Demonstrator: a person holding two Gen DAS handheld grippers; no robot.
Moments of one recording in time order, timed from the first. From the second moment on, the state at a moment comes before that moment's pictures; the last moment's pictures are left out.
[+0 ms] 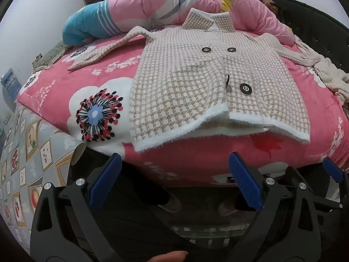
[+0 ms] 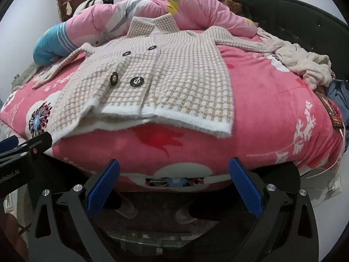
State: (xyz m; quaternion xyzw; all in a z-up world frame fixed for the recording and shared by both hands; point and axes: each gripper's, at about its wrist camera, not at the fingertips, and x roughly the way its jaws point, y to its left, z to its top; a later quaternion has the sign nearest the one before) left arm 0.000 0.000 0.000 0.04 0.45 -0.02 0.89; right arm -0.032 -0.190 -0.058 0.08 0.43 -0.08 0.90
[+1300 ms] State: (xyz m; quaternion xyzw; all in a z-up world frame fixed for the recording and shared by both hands) left arm 0.003 0.000 -0.005 0.04 0.46 -0.01 0.89; right arm -0.028 -0.189 -0.053 0.07 0.43 -0.08 0.90
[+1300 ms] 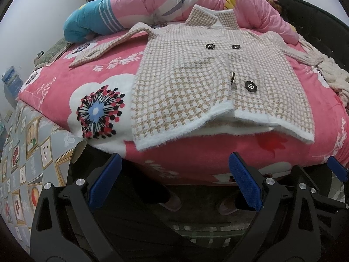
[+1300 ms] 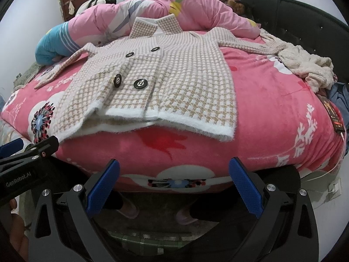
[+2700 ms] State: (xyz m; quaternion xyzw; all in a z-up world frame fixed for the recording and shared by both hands) left arm 0.004 0.005 0.000 0.04 0.45 0.00 0.89; right arm -0.028 -0.197 -0.048 0.08 0.43 -0.08 0.90
